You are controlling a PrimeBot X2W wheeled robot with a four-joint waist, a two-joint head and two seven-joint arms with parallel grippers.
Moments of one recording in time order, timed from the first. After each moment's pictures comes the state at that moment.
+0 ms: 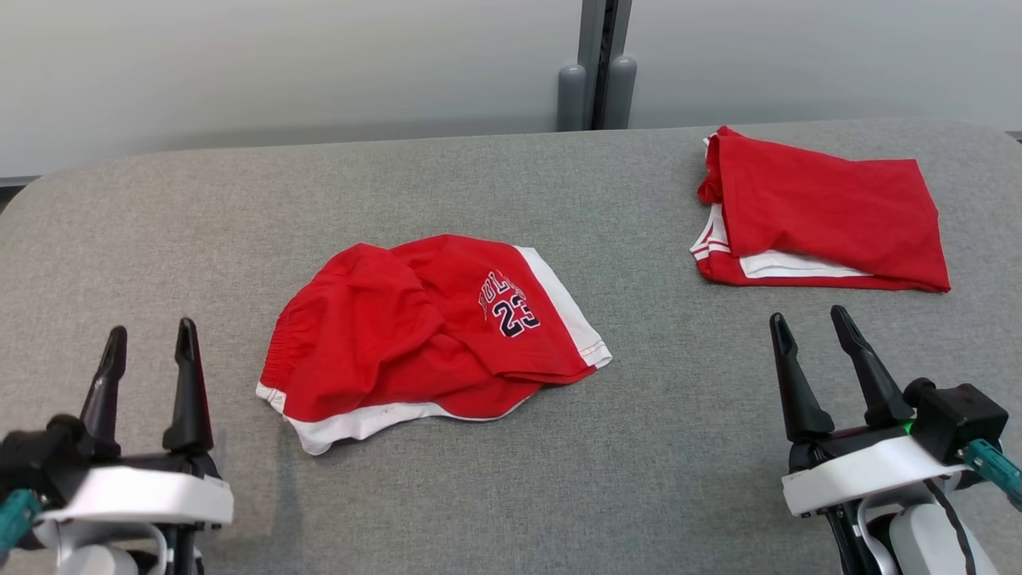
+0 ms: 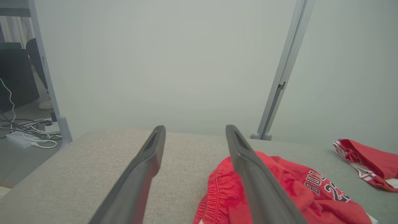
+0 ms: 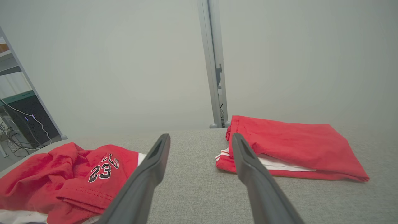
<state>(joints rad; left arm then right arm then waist) -0.09 0.33 -0.12 0.10 -0.54 0.11 -0.26 -0.18 -0.10 0.13 0.23 0.31 0.13 -0.26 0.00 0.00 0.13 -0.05</state>
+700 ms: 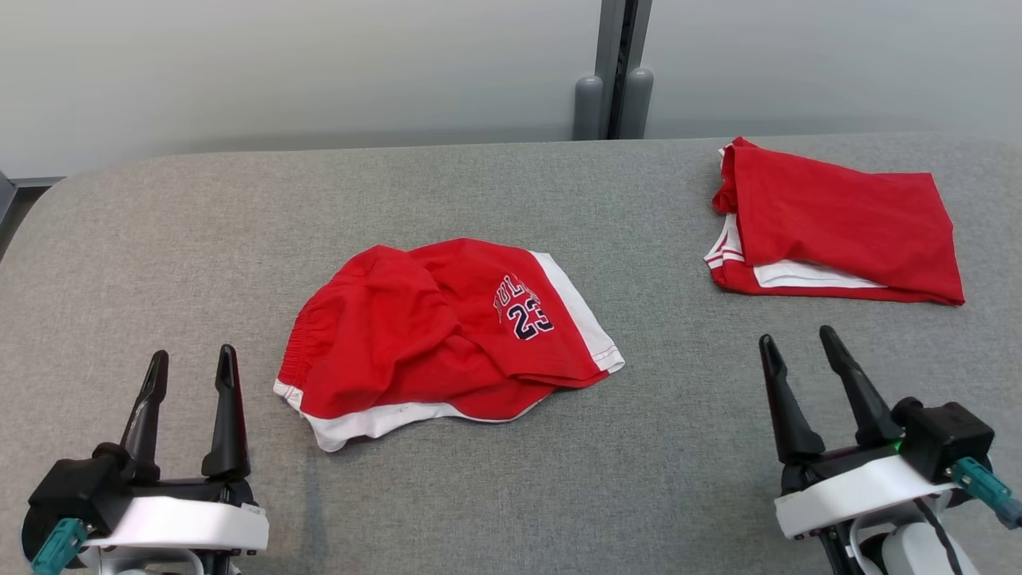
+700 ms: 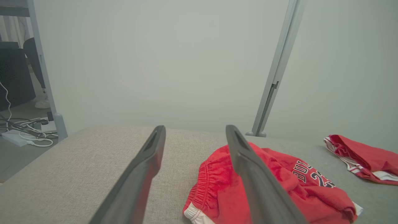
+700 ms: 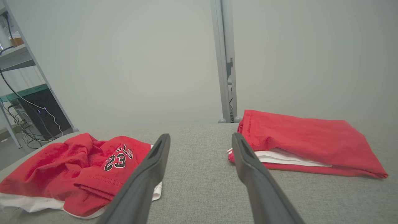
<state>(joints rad) -0.03 0.13 0.04 0.11 -0.32 -0.05 -0.26 -0.14 -0.10 0.15 0.21 0.30 0.13 -0.26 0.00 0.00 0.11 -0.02</state>
